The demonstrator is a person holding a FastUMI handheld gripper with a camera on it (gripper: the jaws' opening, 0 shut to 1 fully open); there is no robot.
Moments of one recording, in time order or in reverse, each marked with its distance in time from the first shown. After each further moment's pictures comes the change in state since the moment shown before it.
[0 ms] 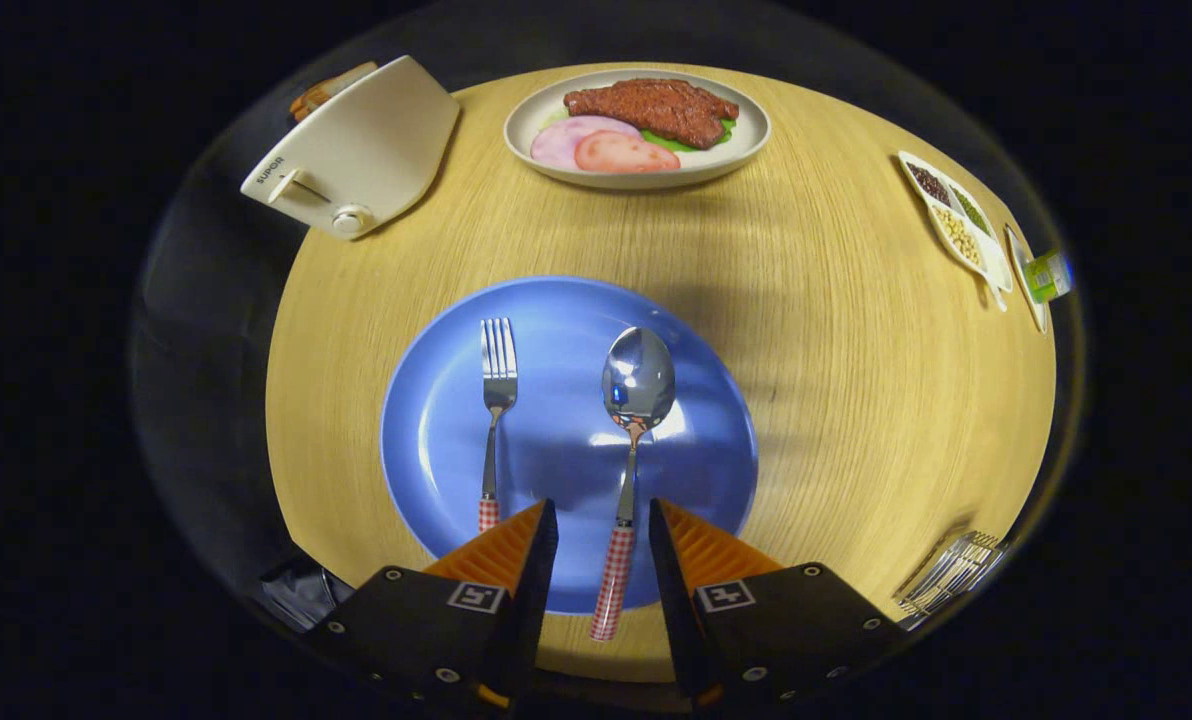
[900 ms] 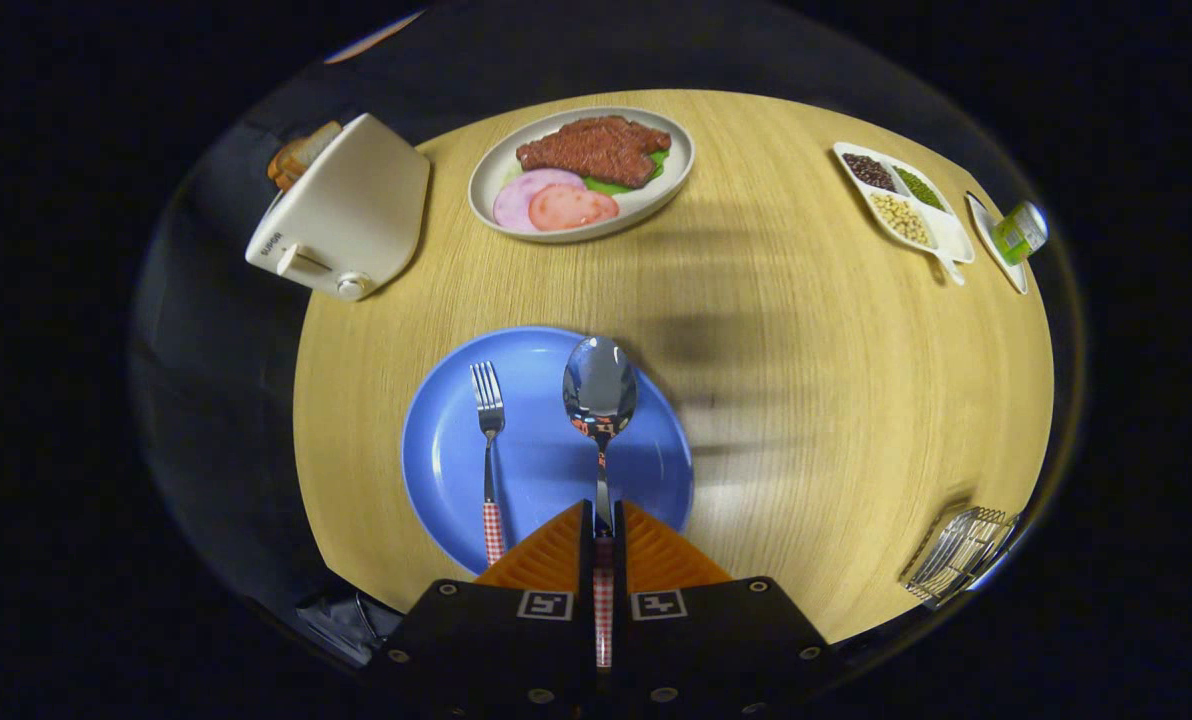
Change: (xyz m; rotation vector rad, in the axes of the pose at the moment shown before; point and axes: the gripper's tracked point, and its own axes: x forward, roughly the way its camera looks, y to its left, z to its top) arm -0.060 -0.038 0.012 0.115 -0.151 0.028
